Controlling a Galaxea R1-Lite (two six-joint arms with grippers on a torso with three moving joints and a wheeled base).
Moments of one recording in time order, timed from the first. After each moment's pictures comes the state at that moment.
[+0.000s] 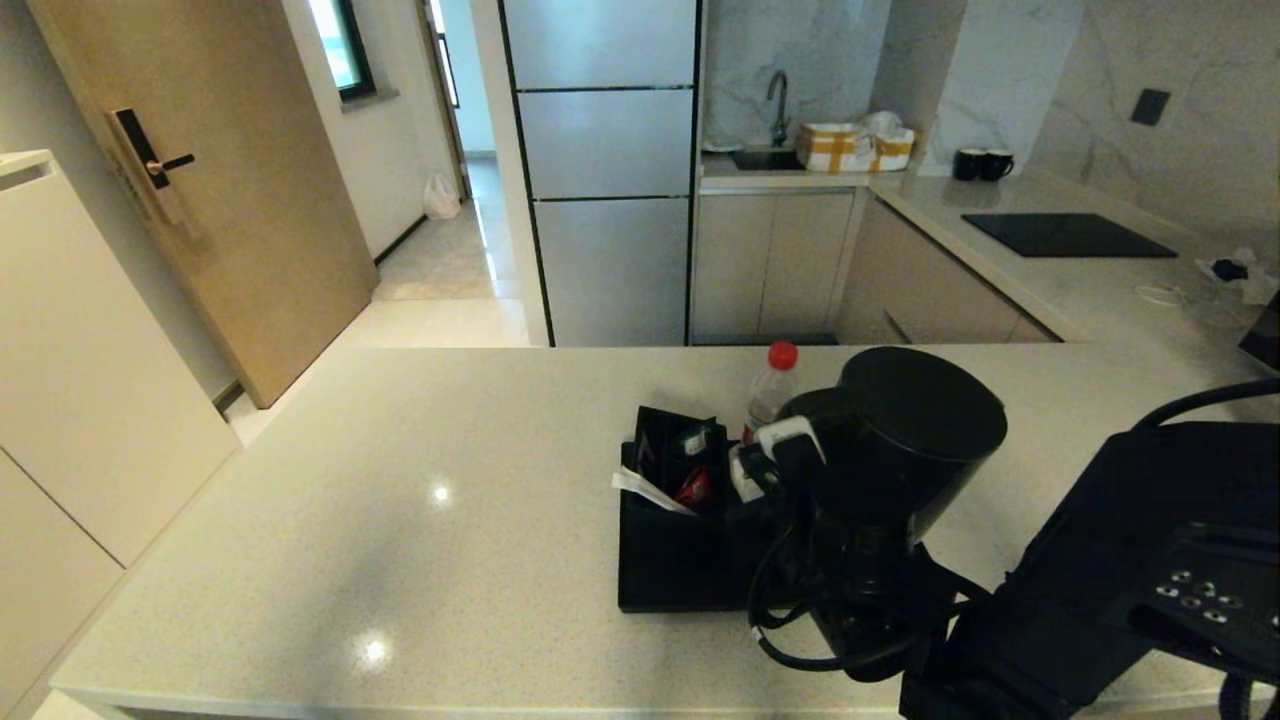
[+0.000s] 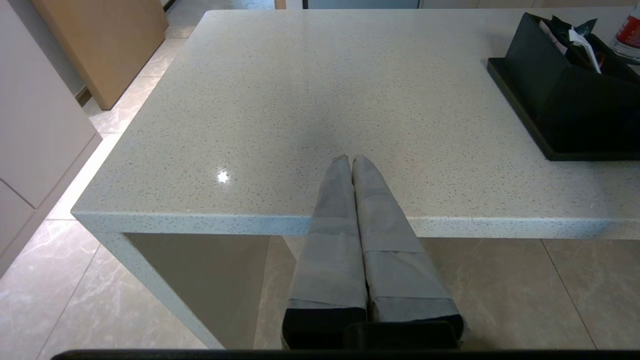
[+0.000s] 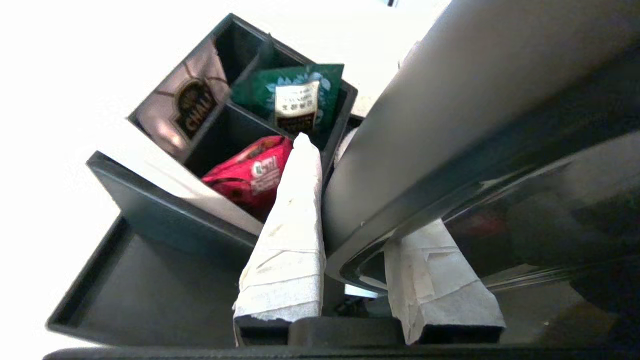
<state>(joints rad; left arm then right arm) 0.00 0.00 0.00 0.04 0.00 0.01 0.76 2.17 -0.67 -1.30 -0.57 -0.13</state>
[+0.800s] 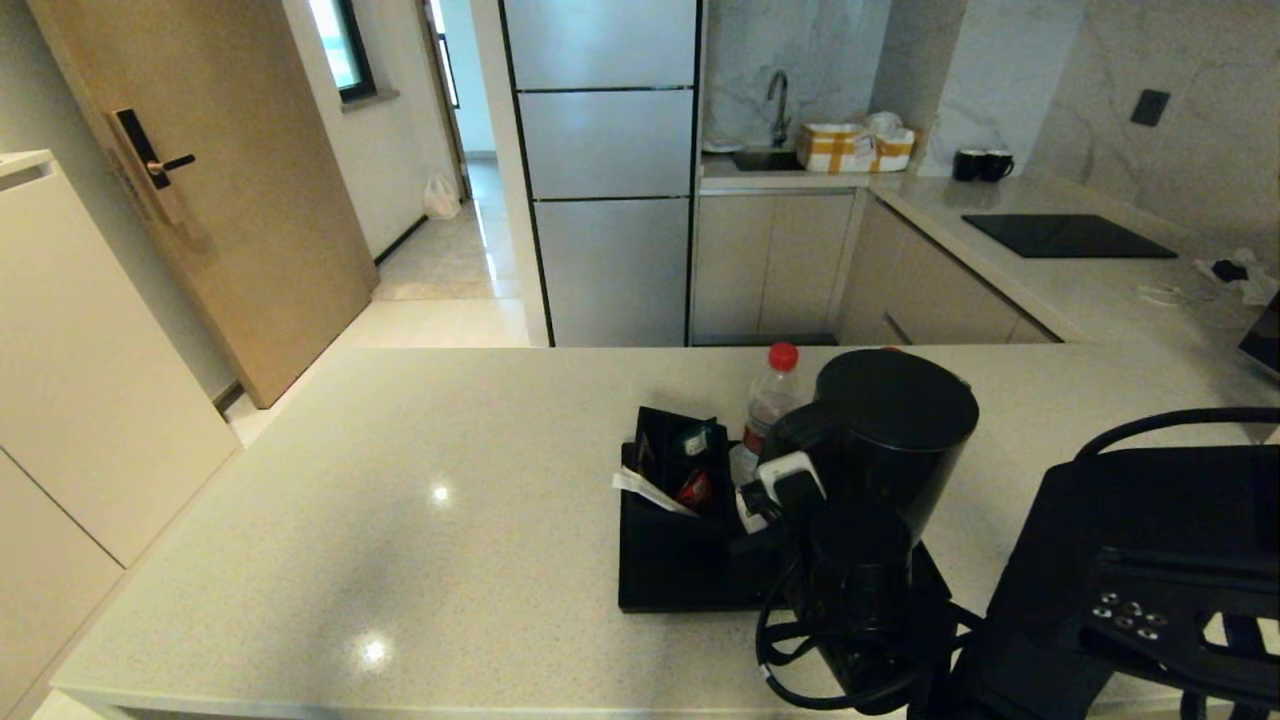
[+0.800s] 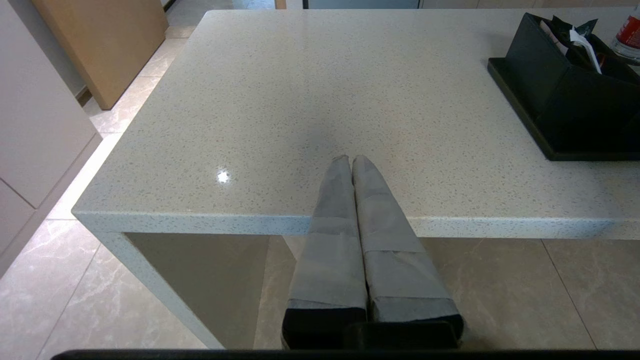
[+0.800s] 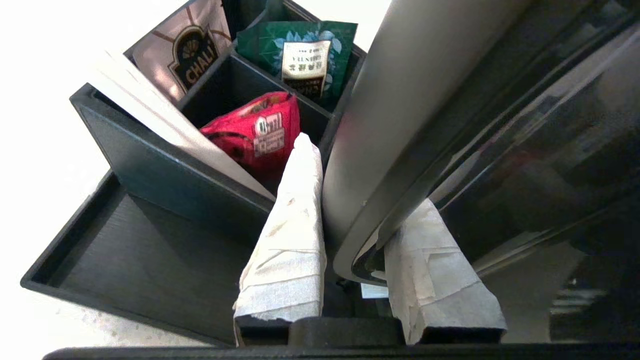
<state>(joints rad) 0.00 0.00 0.00 0.04 0.00 0.01 0.75 2.23 -0.59 -1.39 -0.55 -0.12</state>
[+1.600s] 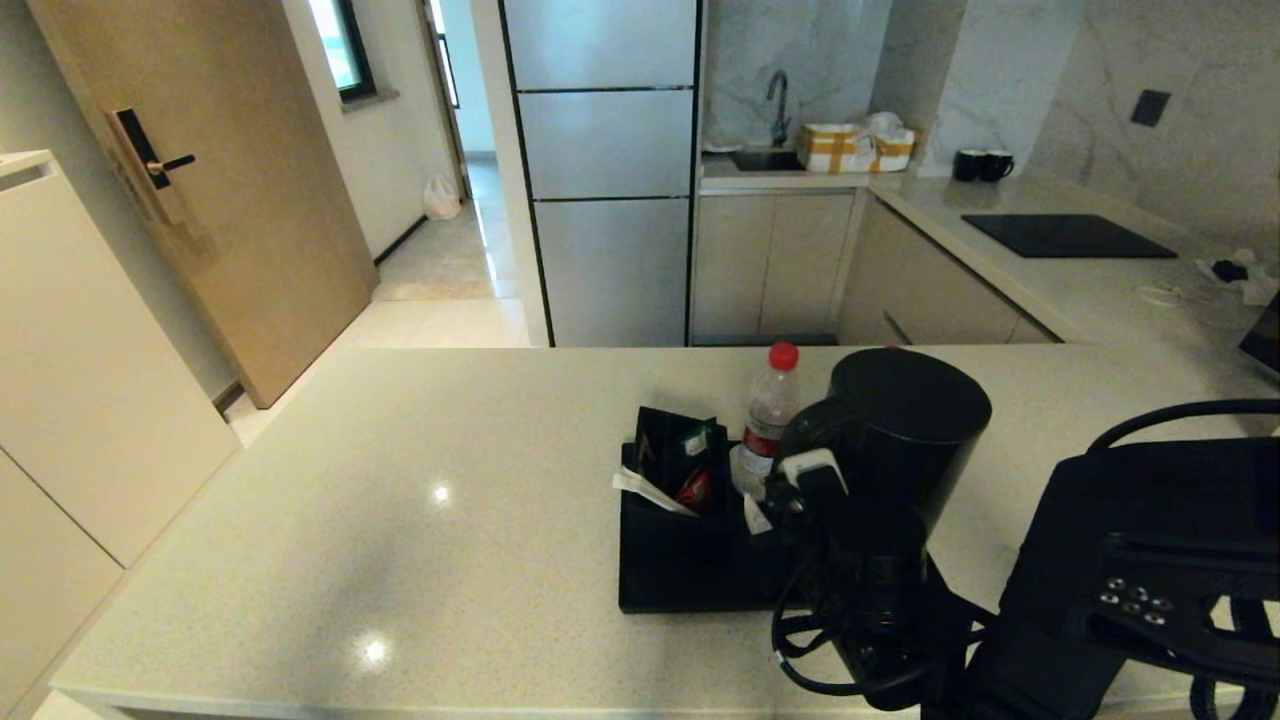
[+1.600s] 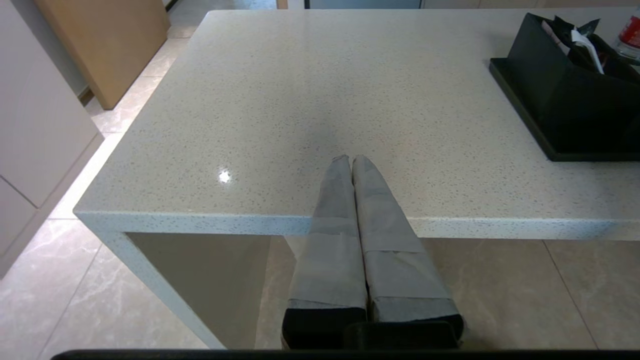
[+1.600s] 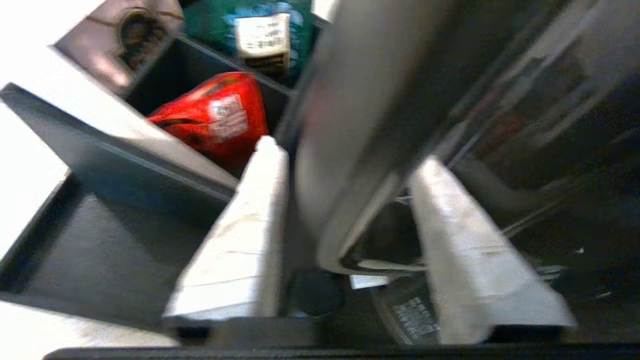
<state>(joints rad) 0.00 0.00 0.00 0.04 0.00 0.01 0.72 2.22 -0.57 -1.40 -0.58 -0.06</state>
